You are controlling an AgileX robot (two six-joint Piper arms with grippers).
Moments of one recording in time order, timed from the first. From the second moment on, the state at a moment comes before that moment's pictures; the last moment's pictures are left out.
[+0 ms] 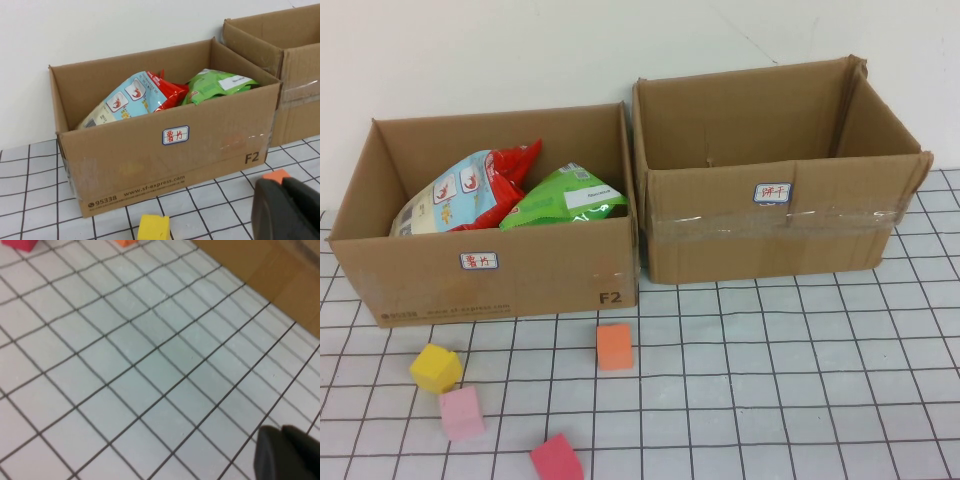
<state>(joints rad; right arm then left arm) 0.50 0.30 -0.33 0.06 0.67 -0.45 -0.57 0.23 -0.33 0.59 0.42 -0.60</state>
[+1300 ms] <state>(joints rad) 0.50 0.30 -0.33 0.06 0.69 -0.45 -0.09 -0.01 0.02 0.04 0.36 -0.18</state>
